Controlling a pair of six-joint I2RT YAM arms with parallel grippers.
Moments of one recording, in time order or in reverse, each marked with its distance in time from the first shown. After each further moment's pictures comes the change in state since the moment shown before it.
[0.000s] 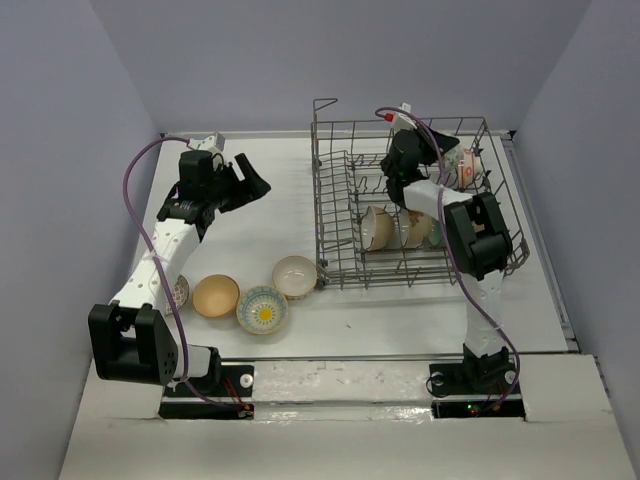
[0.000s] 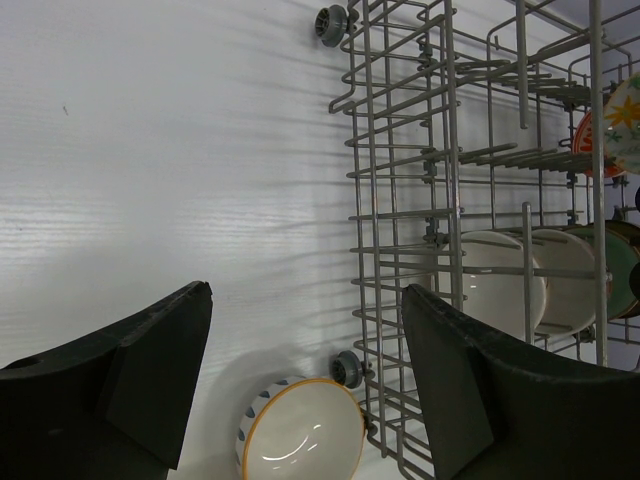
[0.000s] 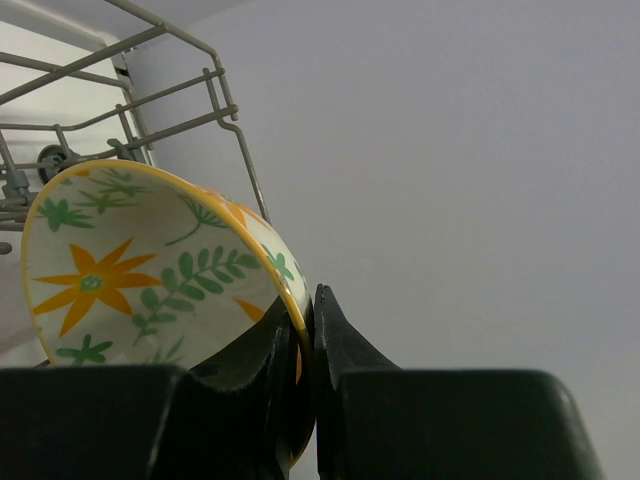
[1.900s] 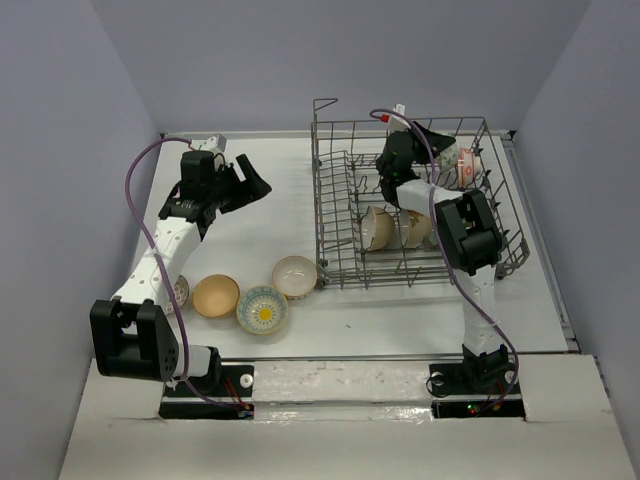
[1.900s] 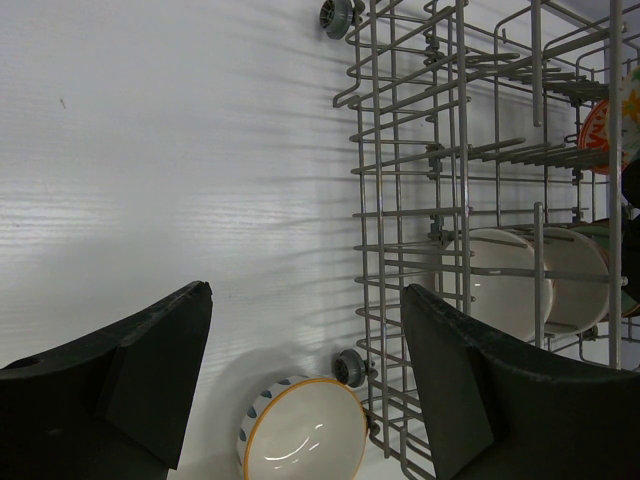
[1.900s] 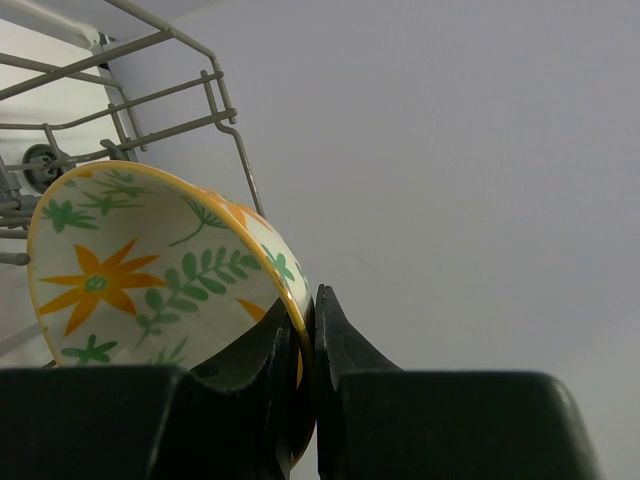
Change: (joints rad) left arm 0.000 0.018 0.000 0.000 0.004 0.000; right arm 0.013 0.098 0.082 0.059 0.015 -0.094
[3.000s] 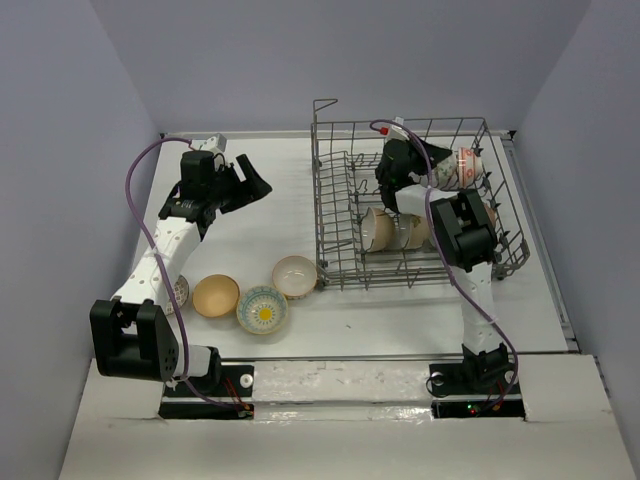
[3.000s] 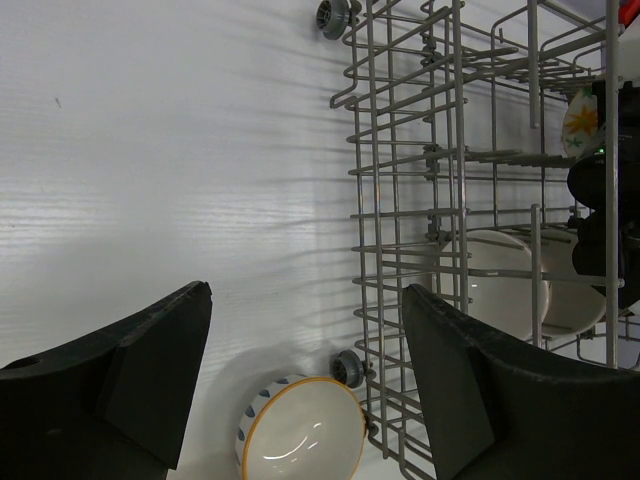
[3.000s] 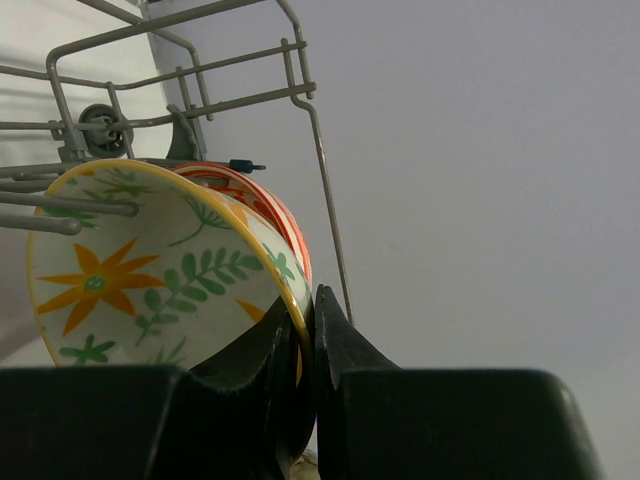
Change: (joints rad) left arm 0.000 0.000 0.000 0.000 0.007 -0.001; right arm -0.008 0.056 -0.026 -0.049 -0.011 0.057
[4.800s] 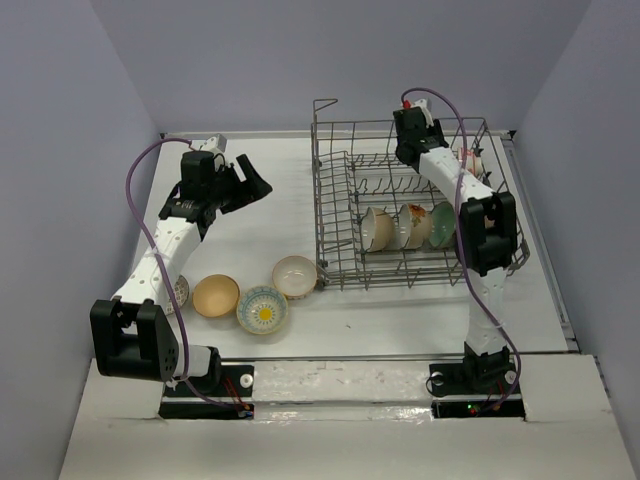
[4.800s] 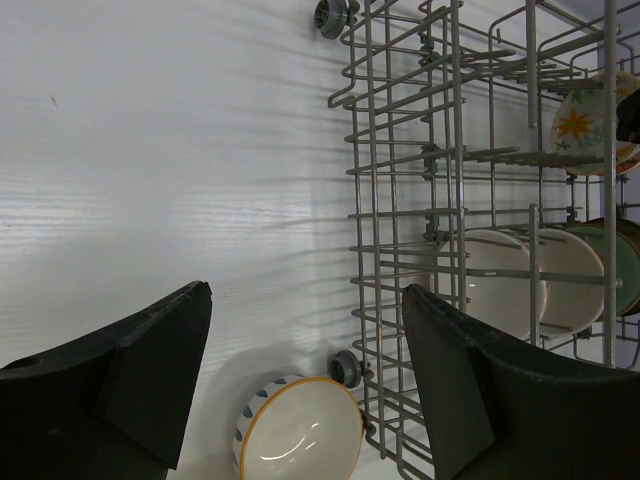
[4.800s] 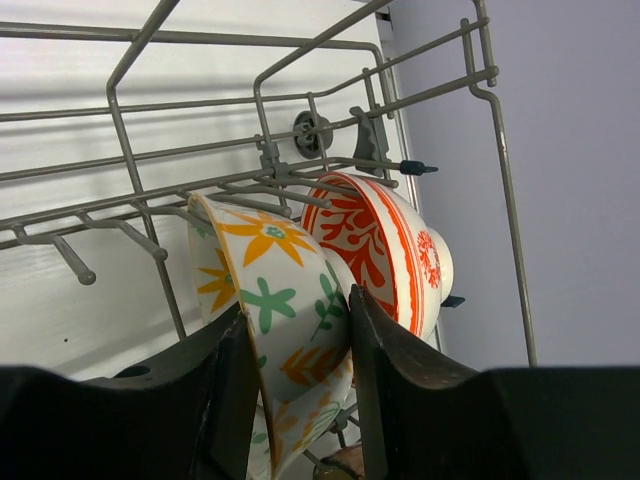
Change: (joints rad) left arm 0.000 0.000 -0.004 0.006 0.004 -0.006; right arm -0.079 -0.130 0.349 -1.312 -0.378 1.212
